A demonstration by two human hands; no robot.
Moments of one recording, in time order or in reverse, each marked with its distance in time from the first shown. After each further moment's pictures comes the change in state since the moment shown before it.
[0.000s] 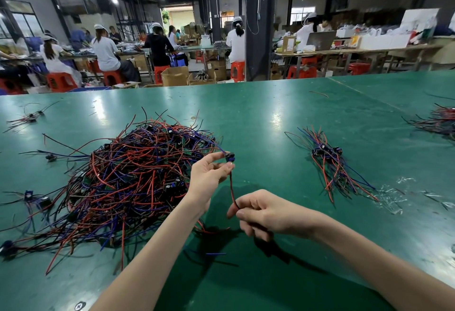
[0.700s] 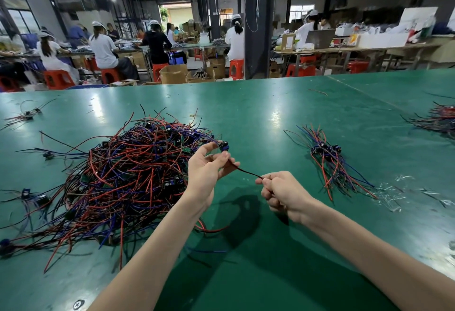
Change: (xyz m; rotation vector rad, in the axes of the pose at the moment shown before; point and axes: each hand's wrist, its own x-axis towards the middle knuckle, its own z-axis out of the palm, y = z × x) left_hand -0.005 0.013 0.010 -0.323 0.016 0.062; right_hand 0.022 0.014 -0.020 0.468 0.635 0.247
